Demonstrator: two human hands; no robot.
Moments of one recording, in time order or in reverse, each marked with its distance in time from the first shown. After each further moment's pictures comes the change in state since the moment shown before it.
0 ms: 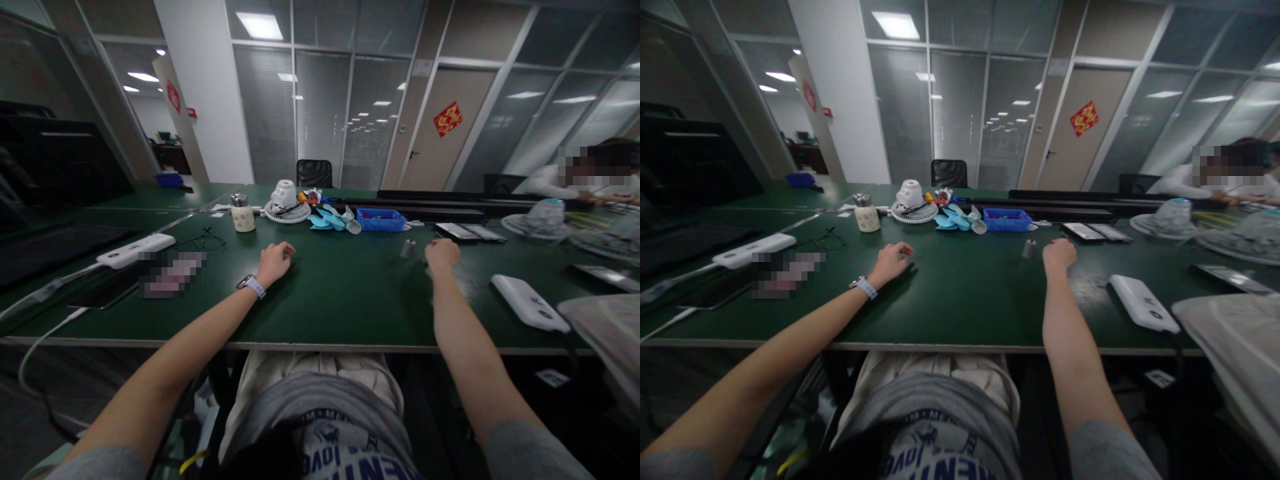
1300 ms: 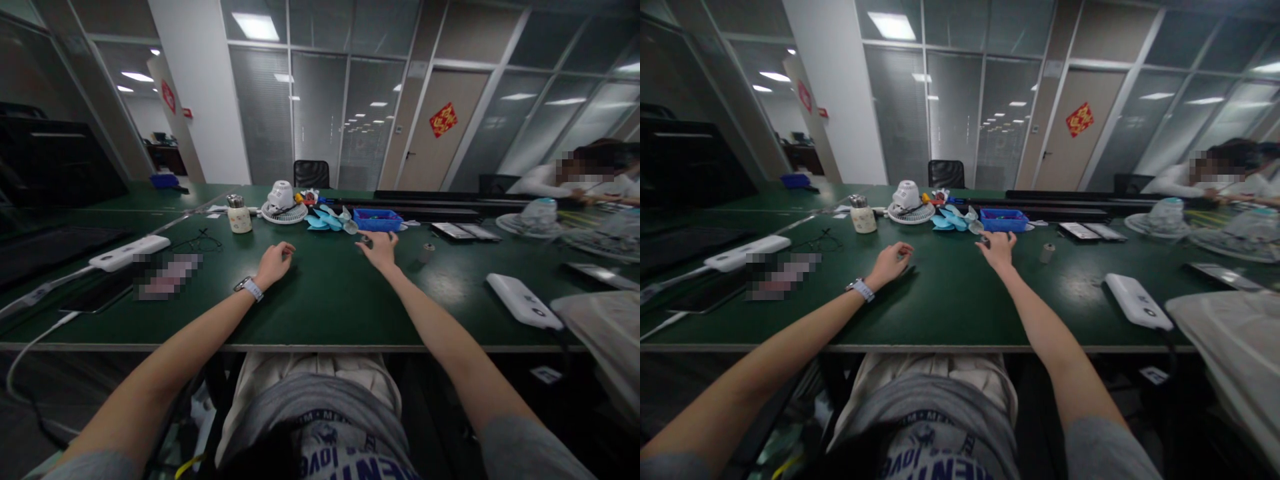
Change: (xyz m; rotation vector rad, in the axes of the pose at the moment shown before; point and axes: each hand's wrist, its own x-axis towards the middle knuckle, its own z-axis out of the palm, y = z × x) left_hand -0.001 0.008 0.002 -0.127 0.021 0.046; right_hand -0.084 -0.081 0.033 0.230 -0.079 -0.843
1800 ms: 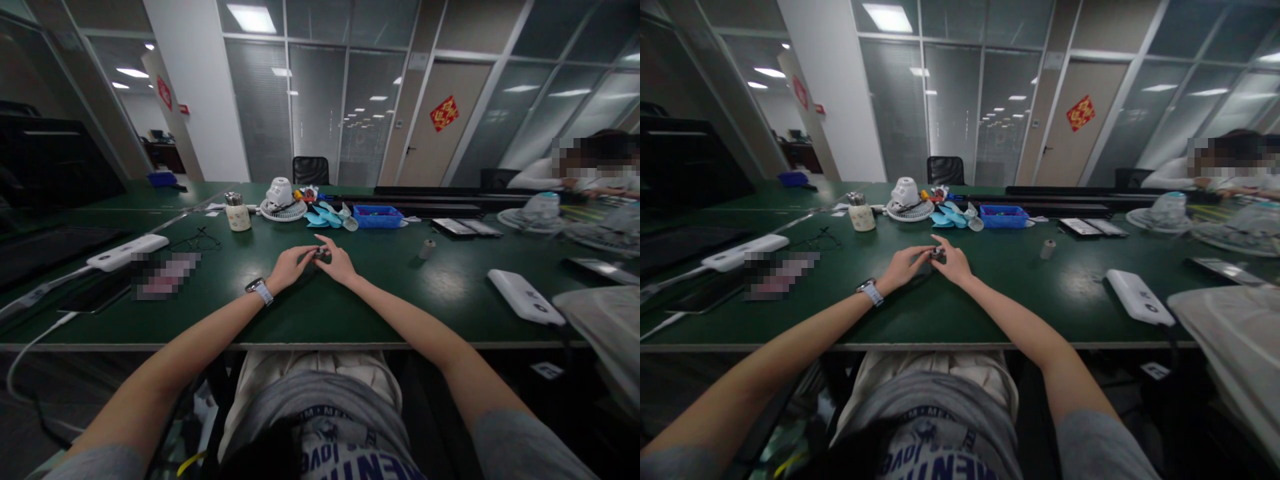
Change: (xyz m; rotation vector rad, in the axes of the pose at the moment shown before) left_hand -0.010 0.042 0.009 -0.172 -0.070 0.226; right_hand -0.029 -0.106 0.021 0.524 -0.241 -0.151
